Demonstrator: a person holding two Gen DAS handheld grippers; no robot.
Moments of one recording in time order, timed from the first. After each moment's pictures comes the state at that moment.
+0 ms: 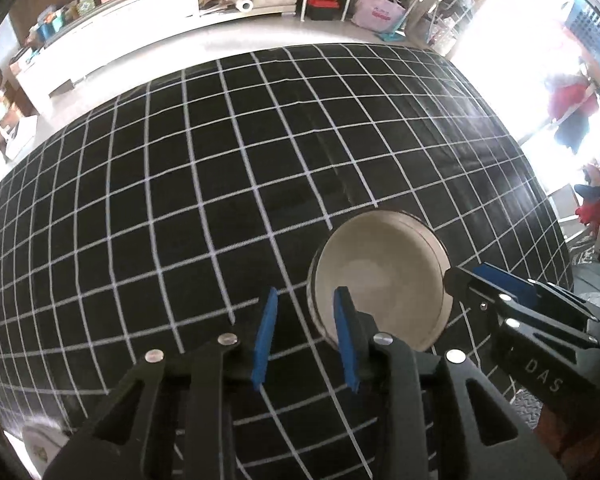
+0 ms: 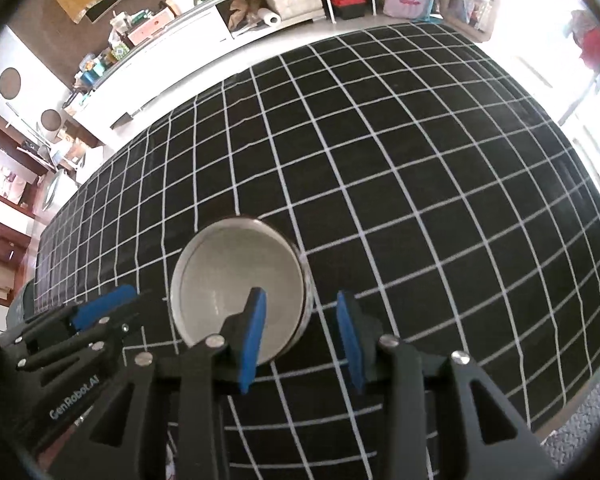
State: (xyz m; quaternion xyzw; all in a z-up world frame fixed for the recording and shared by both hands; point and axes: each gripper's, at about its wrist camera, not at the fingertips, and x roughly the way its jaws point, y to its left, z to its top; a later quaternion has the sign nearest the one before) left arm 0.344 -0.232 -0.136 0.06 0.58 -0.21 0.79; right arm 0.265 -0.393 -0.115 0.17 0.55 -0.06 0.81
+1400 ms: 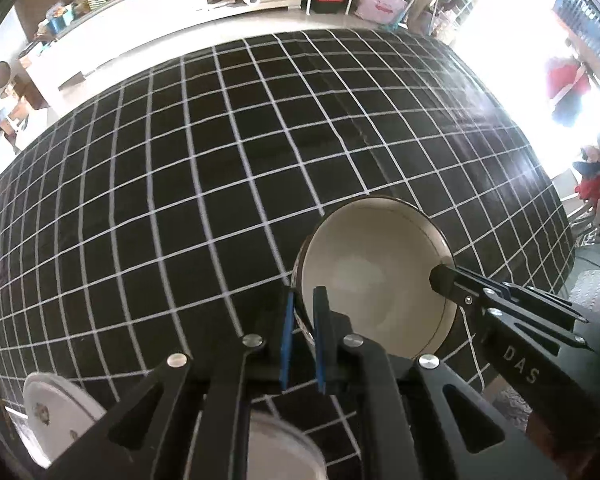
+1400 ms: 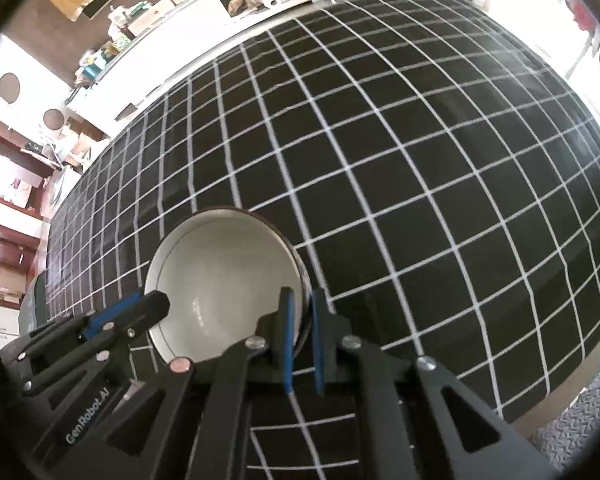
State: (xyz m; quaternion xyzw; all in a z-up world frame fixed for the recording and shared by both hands) left arm 0.283 -0.216 -0.149 0.06 0.59 -0.20 0.78; right arm 0.221 -0.342 -0.108 0.20 0.57 -0.05 0.80
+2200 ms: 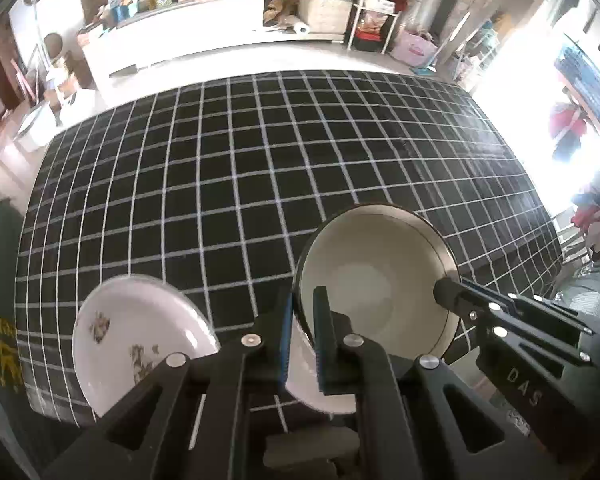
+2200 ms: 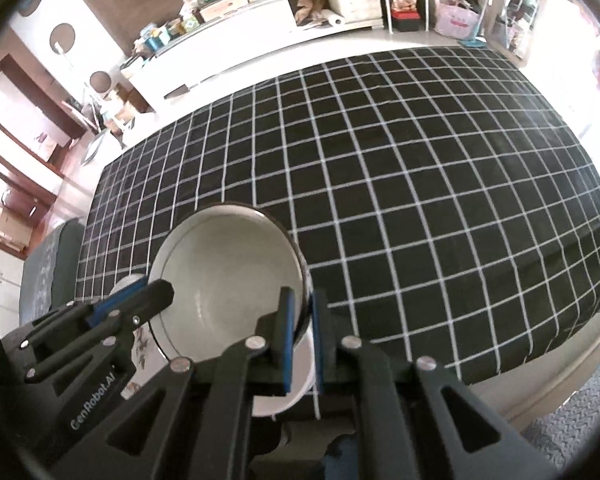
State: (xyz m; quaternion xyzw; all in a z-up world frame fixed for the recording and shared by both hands) left arm 0.204 -0.096 -0.095 0.01 0.55 -0.15 0.82; right arm 0.176 -0.230 -0.059 0.13 0.55 0.01 0.82
